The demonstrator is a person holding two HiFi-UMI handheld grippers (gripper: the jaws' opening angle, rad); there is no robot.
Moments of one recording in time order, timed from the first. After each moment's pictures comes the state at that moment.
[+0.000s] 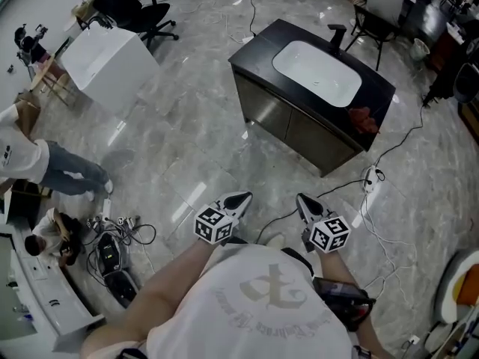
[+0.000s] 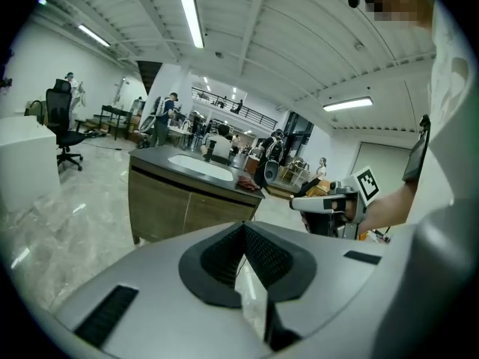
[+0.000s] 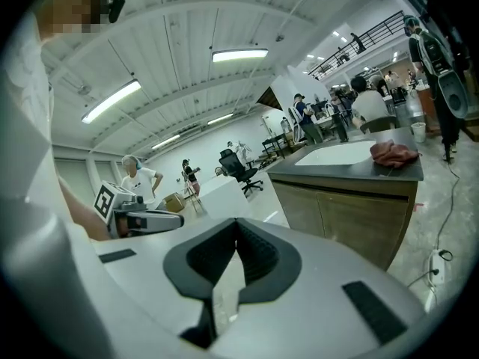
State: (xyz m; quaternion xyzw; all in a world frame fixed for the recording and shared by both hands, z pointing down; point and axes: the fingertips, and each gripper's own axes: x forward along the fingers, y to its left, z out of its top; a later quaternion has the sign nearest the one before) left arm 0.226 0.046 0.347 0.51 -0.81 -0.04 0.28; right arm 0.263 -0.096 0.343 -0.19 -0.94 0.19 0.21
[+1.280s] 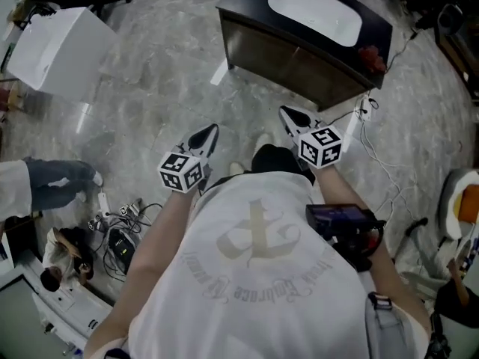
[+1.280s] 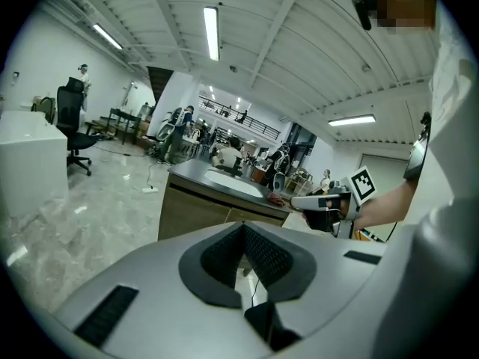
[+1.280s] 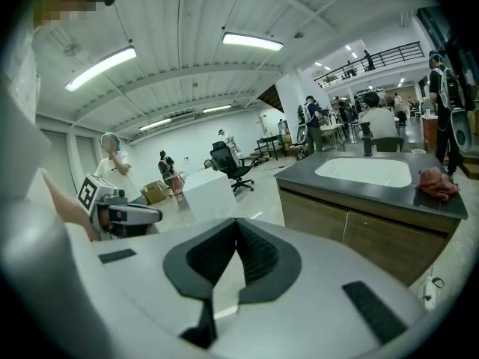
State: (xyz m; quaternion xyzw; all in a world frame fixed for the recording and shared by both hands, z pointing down) left arm 0.040 0.223 0.340 0.51 -0.82 -0.07 0.25; right arm 0.069 0.041 0.330 -0.15 -0.96 0.10 0.22
